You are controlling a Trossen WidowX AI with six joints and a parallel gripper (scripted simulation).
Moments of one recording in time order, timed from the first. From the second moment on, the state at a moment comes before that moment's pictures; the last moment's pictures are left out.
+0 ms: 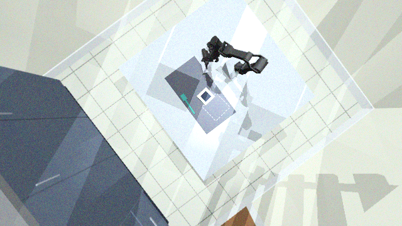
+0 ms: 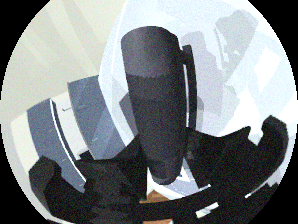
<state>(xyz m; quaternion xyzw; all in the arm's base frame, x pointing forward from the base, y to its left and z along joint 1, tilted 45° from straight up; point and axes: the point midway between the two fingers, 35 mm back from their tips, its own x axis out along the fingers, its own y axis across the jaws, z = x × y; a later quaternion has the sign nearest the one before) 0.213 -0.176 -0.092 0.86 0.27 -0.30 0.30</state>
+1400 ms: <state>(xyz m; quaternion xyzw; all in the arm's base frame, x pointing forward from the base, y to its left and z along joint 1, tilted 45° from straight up) 0.385 -0.095 -0.039 0.83 0.35 -0.09 0.42</state>
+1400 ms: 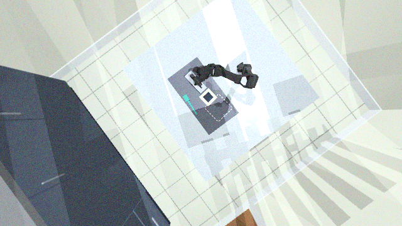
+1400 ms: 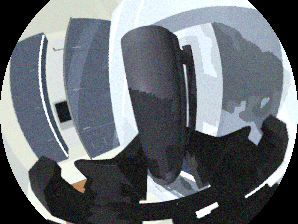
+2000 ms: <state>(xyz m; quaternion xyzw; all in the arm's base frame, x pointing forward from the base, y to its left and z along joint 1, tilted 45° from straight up) 0.390 -0.081 -0.053 0.83 0.35 -0.08 0.43</state>
